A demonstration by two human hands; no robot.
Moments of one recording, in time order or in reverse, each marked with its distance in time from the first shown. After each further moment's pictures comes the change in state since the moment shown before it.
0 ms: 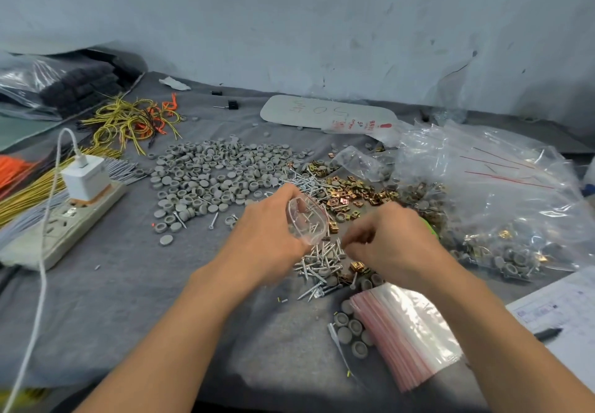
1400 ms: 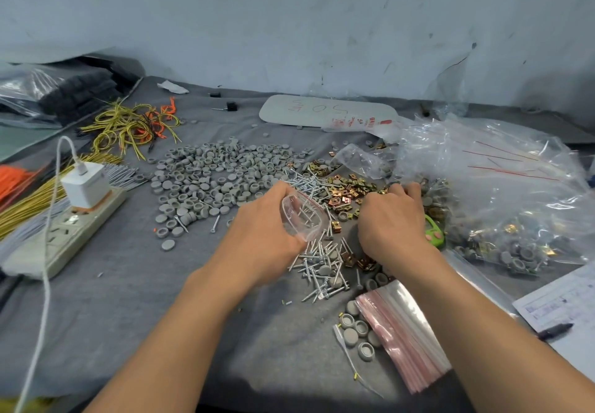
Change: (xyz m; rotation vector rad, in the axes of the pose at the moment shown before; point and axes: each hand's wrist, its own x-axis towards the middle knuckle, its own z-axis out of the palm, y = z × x) left_hand 0.004 -0.009 -0.002 0.008 0.050 -0.003; right_hand 0.047 0.003 0.022 -0.600 0.135 0.203
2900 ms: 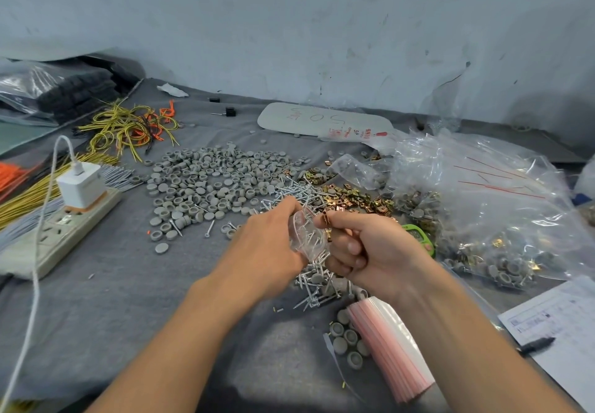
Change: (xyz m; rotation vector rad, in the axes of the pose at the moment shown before) left_hand -0.006 0.012 0.007 0.069 -0.041 0.012; right_hand -0.038 -0.008 -0.023 1.958 -0.634 0.143
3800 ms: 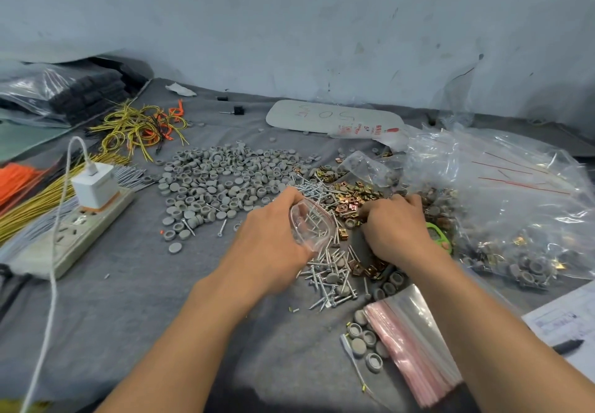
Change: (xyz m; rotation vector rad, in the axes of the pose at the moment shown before) left_hand 0.002 -0.012 -0.007 -0.078 0.051 -0.030; right_hand 0.062 -0.004 -0.045 -1.928 0.497 -0.171
